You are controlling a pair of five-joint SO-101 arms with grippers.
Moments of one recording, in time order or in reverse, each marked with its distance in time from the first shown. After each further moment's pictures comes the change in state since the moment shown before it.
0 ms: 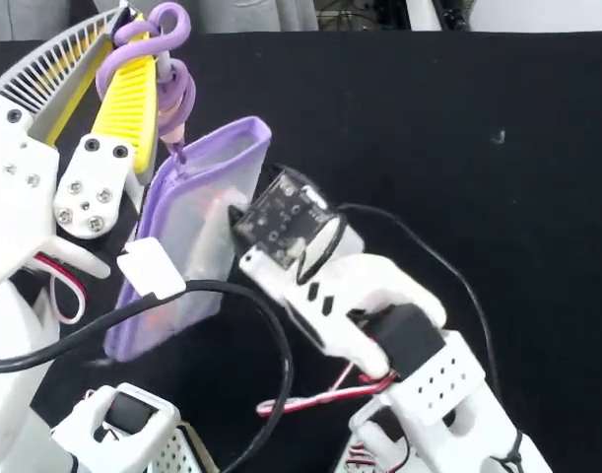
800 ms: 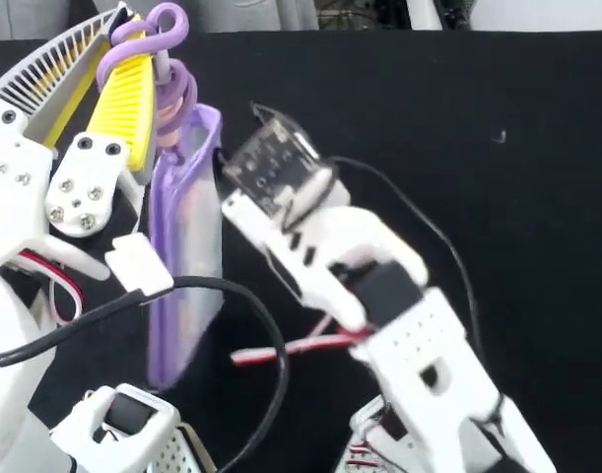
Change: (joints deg) left arm 0.0 0.0 0.0 0.2 4.7; right arm 1.4 16.0 -12.5 -10.1 0.0
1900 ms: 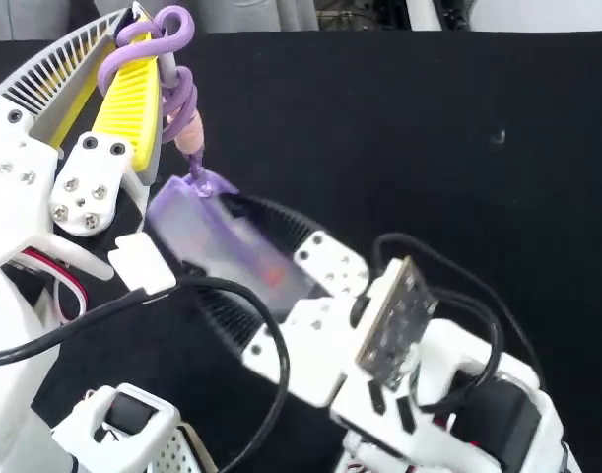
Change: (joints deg) left arm 0.3 0.0 0.0 0.0 0.5; right arm -23.0 -22.6 -9.6 21.3 -9.3
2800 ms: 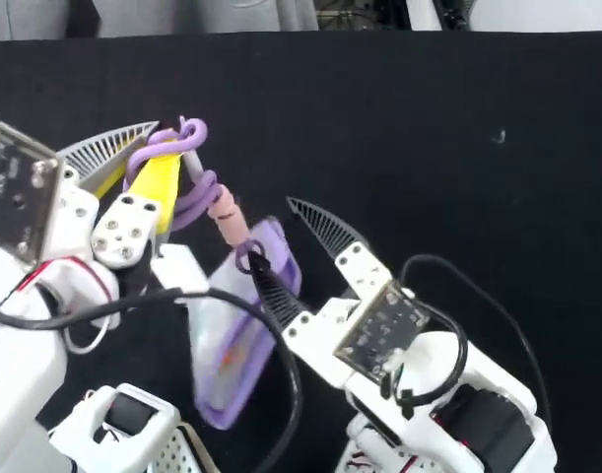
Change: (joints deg) left arm 0.2 -0.1 -0.1 26.0 0.0; right arm 14.2 -14.8 18.1 5.5 7.8
